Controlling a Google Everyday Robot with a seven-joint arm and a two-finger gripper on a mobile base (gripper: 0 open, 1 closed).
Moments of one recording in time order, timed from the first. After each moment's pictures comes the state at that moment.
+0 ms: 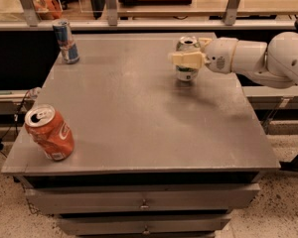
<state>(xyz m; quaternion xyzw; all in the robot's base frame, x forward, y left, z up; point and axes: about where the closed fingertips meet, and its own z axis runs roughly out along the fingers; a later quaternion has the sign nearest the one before) 0.680 -0.102 0.908 -0.37 0.67 0.32 0.56</state>
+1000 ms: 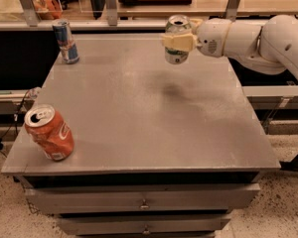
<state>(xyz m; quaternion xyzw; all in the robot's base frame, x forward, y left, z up) 0.690 -0.074 0.961 -0.39 0.62 0.32 0.60</state>
